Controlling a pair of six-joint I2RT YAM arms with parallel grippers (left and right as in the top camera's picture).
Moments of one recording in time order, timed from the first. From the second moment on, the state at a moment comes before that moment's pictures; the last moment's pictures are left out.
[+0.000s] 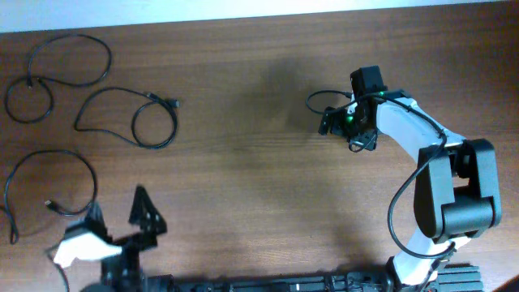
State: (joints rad) left arm 0.03 0.01 0.58 -0.64 -0.12 -0.39; right arm 0.10 1.89 1.18 -0.65 -0.21 0.45
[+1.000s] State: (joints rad) left arm 0.03 0.01 0.01 -0.07 0.05 -0.04; right arm 0.10 1.89 1.18 -0.65 -0.21 0.45
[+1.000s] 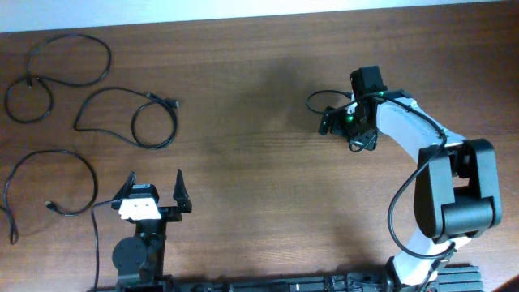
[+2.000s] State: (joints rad) left arm 0.03 0.01 0.01 -0.07 0.05 -0.04; right arm 0.12 0.94 1.18 -0.67 -0.18 0.45
